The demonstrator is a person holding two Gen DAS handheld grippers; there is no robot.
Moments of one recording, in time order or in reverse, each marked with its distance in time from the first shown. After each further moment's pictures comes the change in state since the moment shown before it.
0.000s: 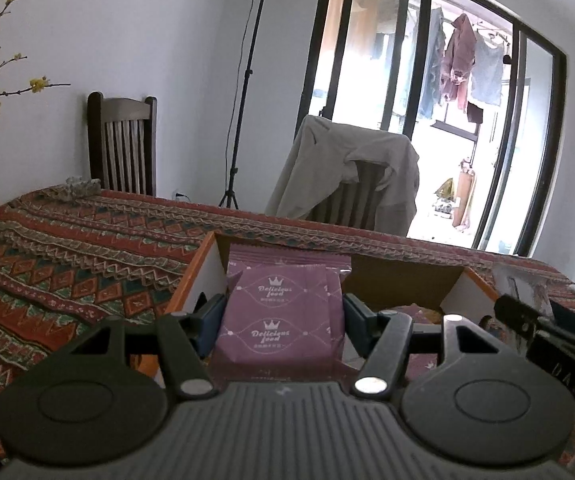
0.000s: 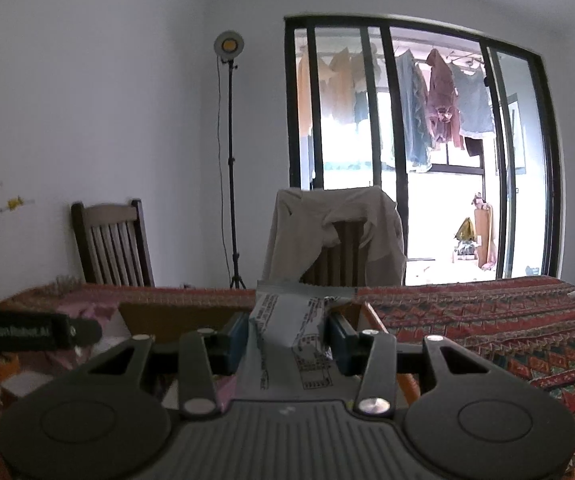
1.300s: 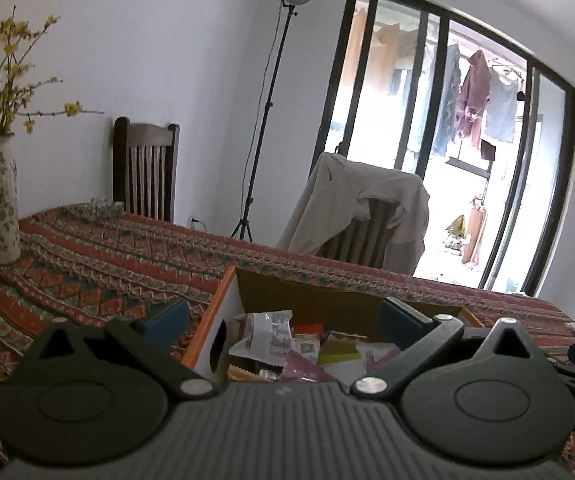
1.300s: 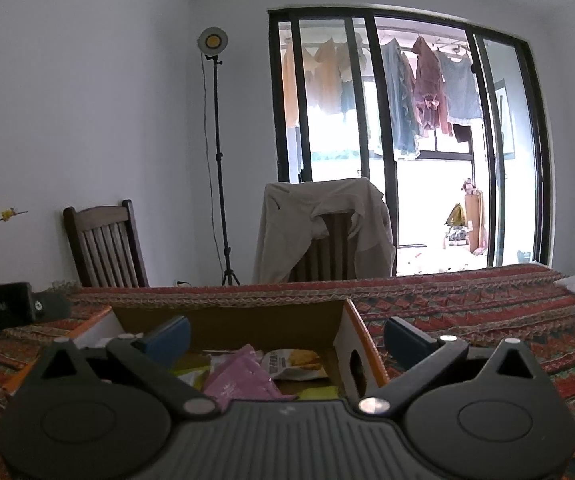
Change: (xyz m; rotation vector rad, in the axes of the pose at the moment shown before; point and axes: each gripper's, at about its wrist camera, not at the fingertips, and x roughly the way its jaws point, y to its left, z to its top) left arm -0.044 0.006 0.012 -0.055 -0.097 0.034; right arm -0.027 -0.008 0.017 0.039 0.022 -0.026
